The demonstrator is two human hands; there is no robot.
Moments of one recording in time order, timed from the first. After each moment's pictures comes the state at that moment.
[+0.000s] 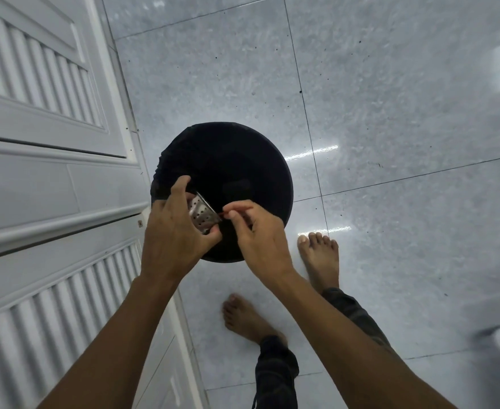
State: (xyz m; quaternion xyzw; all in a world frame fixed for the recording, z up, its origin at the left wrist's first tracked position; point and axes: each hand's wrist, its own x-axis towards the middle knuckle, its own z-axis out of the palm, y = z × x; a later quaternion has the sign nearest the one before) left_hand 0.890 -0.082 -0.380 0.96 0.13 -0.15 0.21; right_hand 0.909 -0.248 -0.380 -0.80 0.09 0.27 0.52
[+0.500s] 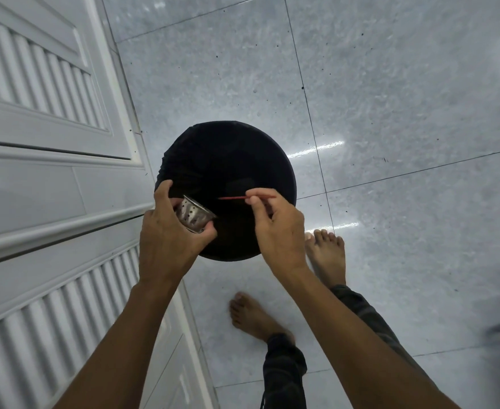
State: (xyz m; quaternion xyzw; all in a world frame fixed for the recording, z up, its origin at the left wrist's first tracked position) left_hand 0.882 -0.074 -0.379 0.94 0.21 -0.12 0.24; right_hand 0.917 -0.259 -0.382 -0.81 0.17 0.21 0.51
